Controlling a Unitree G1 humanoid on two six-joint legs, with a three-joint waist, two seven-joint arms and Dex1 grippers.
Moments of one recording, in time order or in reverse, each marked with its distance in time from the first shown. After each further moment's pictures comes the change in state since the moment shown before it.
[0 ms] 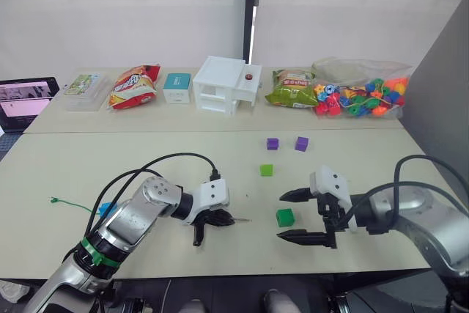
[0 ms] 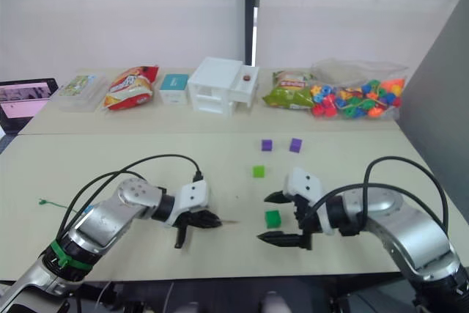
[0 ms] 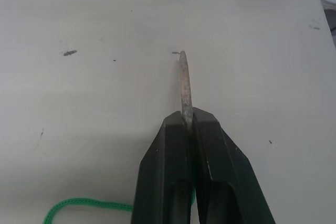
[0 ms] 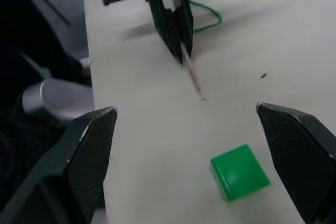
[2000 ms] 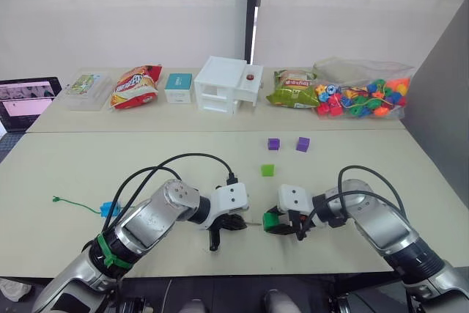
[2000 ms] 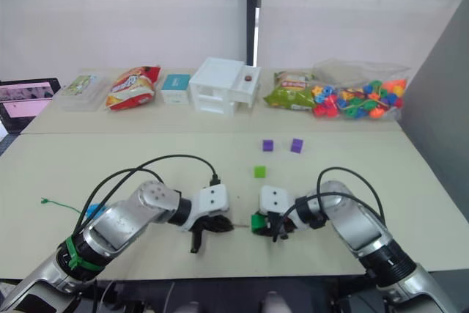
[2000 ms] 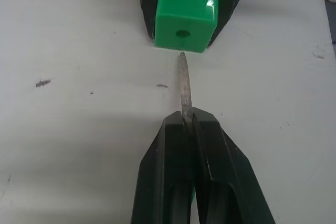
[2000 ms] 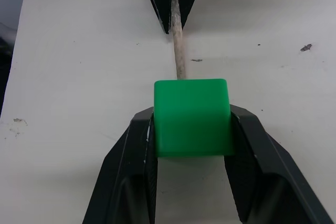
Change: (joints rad) left arm -0.068 -0.055 -0.121 -0.112 -0.008 0.235 0.138; right arm -0.086 0.198 0.236 0.276 -0.394 -0.273 0.051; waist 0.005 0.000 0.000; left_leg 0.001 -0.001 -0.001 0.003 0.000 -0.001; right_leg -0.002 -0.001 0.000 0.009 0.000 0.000
